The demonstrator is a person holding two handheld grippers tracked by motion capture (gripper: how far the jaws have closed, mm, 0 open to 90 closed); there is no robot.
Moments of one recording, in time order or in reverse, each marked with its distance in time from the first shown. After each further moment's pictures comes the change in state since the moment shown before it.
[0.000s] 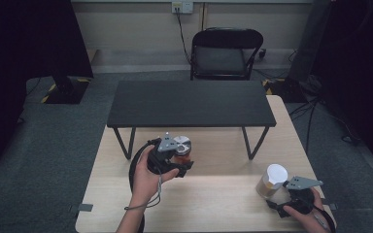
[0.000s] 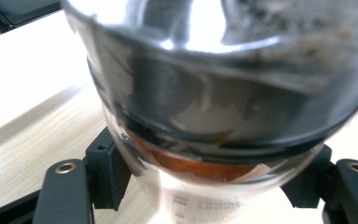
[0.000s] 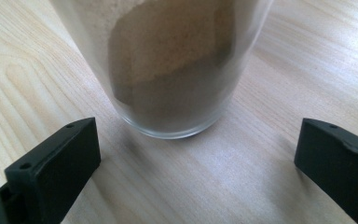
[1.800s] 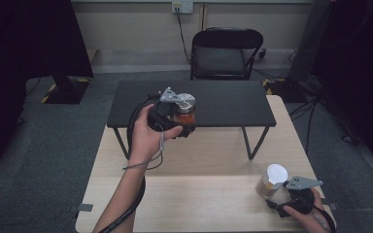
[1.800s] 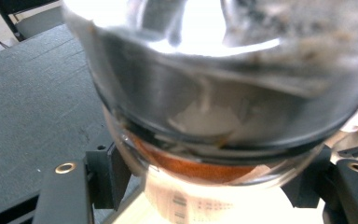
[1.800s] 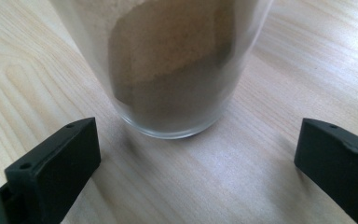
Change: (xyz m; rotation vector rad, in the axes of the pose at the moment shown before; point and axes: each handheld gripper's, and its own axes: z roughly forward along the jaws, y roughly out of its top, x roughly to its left) left arm 0.021 0.110 -0.030 -0.005 0.050 0.010; right arm 0.000 0.000 0.000 0.000 0.000 -0.001
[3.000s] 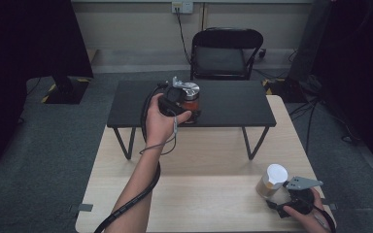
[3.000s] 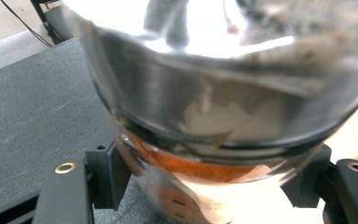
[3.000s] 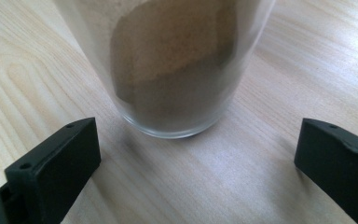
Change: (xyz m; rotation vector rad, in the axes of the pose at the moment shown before) left arm 0.005 0.021 0.042 0.010 0.092 -0.070; right arm 0.000 0.000 0.000 0.001 0.002 -0.001
